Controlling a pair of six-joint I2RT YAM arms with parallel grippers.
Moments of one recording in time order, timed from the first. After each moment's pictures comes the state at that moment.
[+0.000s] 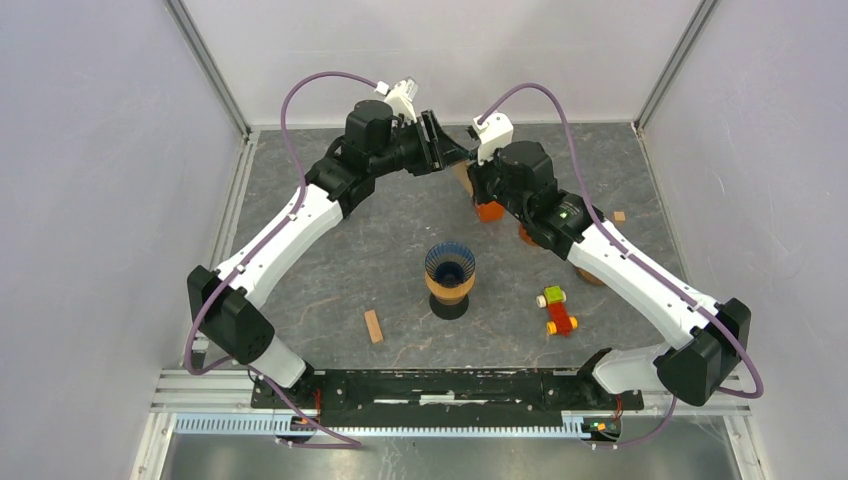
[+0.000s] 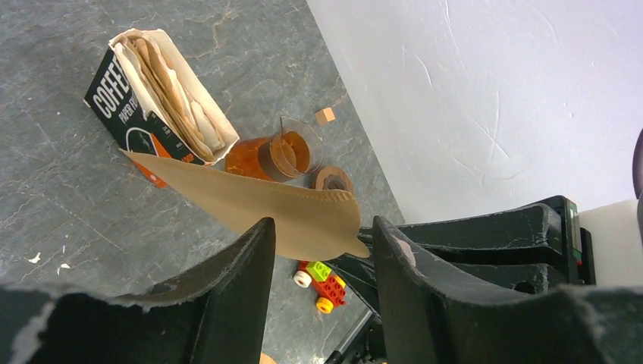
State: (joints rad) left arm -0.59 1.56 1.56 -0.27 0.31 -0.71; right arm 0.70 1.34 1.30 -0.26 0.19 0.02
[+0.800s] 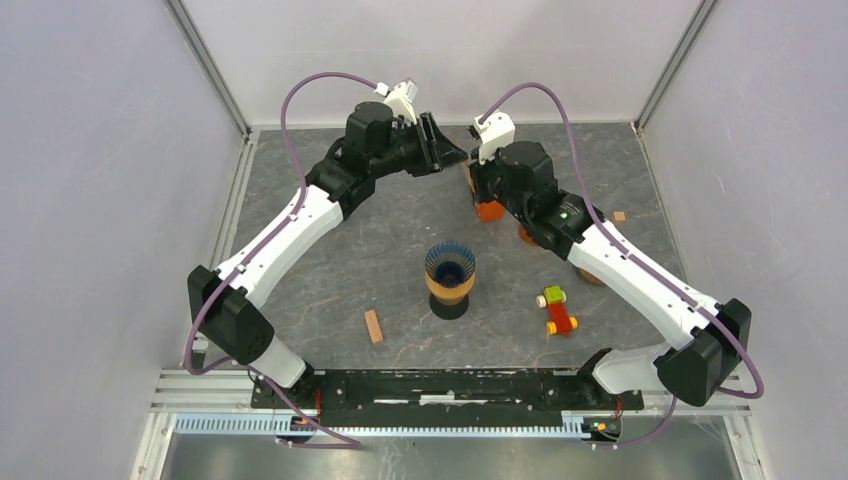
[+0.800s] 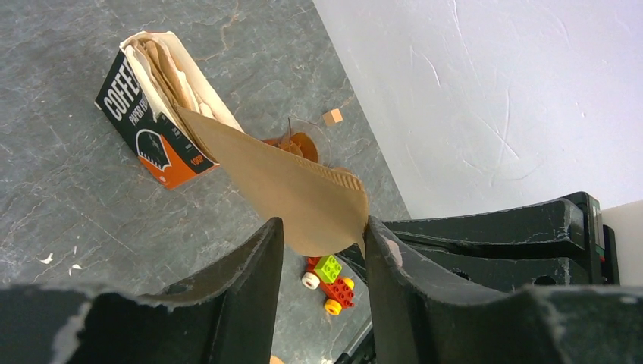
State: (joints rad) left arm -0.59 1.56 1.55 -0.26 0.29 -0.69; right arm 0.70 1.34 1.30 -0.26 0.22 0.01
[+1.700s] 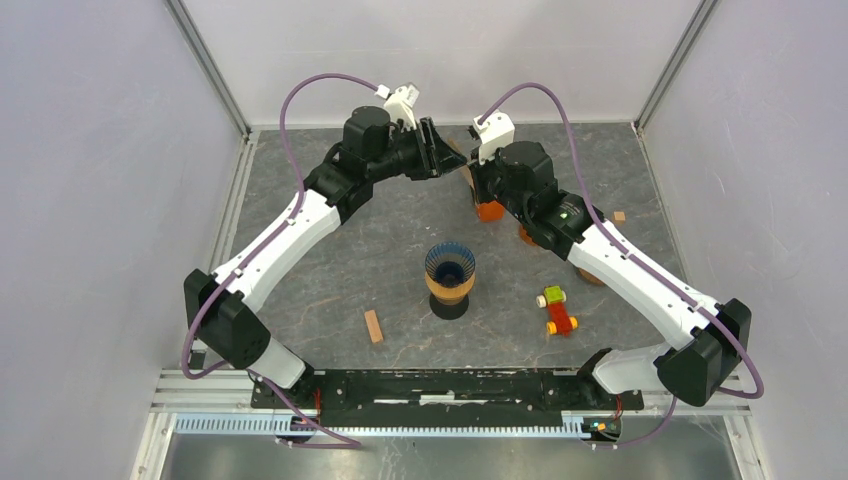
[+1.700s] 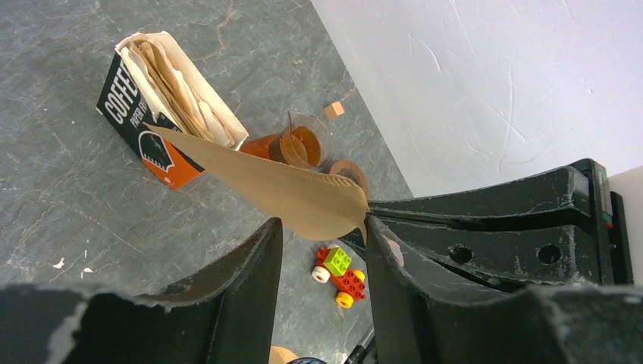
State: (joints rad) left arm -0.59 1.53 1.50 -0.23 0.32 -0.64; right arm 0.70 1.34 1.30 -0.26 0.22 0.00
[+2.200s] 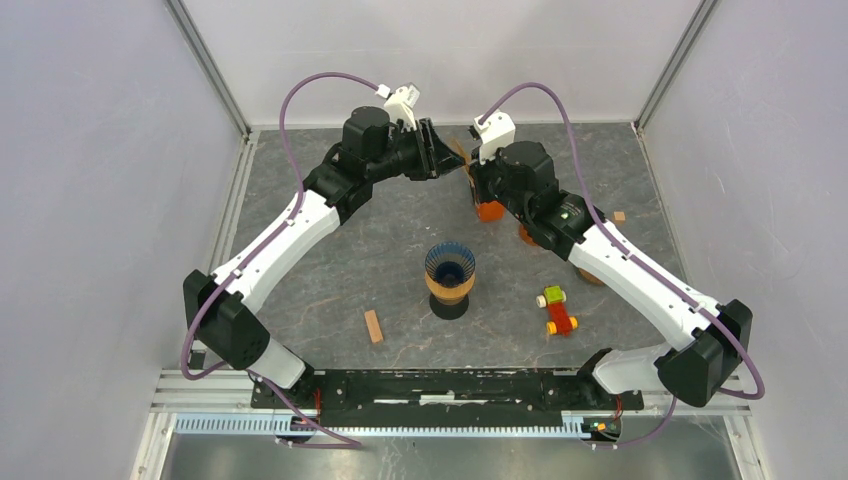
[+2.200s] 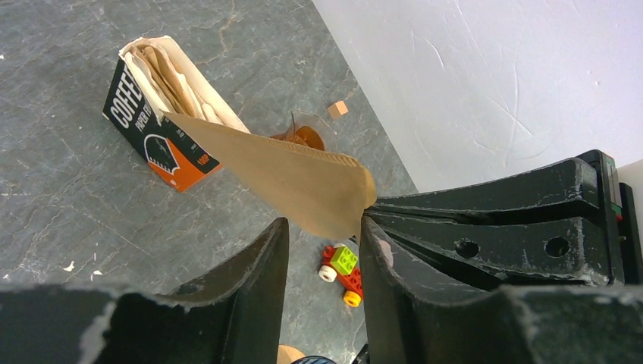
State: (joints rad) left arm -0.59 1.53 1.50 -0.23 0.32 -0.61; right arm 0.70 1.34 1.30 -0.26 0.23 0.00
